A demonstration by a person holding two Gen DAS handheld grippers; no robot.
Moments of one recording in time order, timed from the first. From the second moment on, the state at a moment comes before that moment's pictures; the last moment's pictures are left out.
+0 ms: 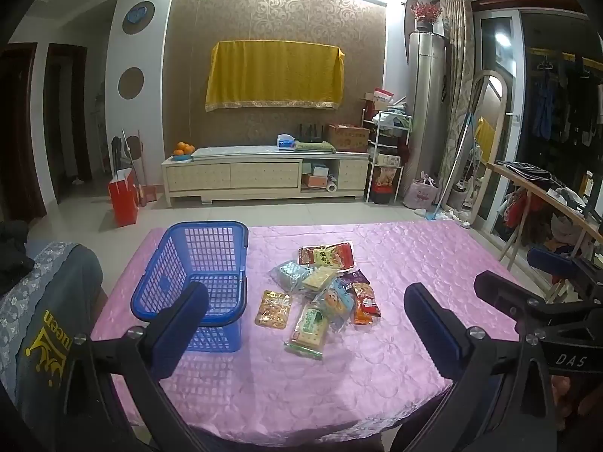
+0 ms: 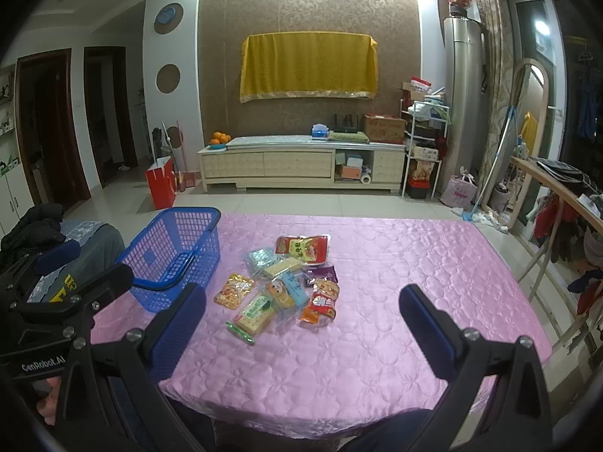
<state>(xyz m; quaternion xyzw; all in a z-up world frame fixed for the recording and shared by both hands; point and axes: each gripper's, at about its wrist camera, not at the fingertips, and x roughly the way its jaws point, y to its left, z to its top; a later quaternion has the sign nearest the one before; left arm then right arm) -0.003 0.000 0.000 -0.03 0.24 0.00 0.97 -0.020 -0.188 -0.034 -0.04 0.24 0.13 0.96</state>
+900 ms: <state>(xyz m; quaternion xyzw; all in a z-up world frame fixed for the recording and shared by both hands) -0.009 0.002 -0.002 -0.03 0.24 0.01 0.97 -0.026 -0.188 -0.033 -0.03 0.24 0.13 0.96</state>
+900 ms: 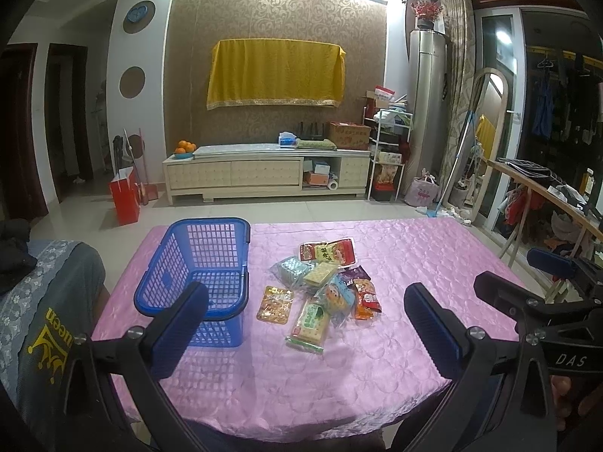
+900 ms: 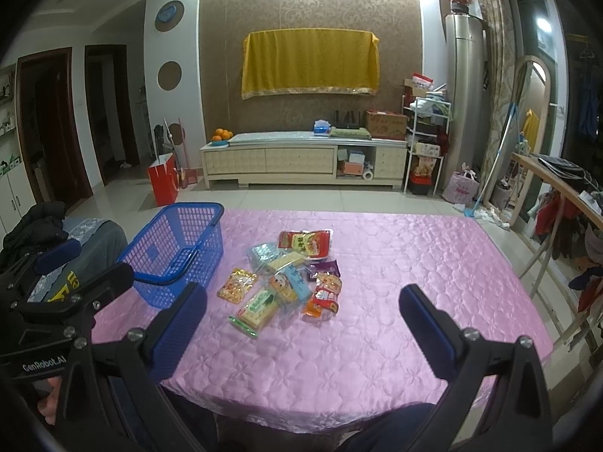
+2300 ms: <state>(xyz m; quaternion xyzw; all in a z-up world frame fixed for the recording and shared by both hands) -0.012 0.000 -0.002 -0.03 0.24 0.01 0.97 -0.024 -0.188 -0.031 -0.04 0.25 0.12 0.96</state>
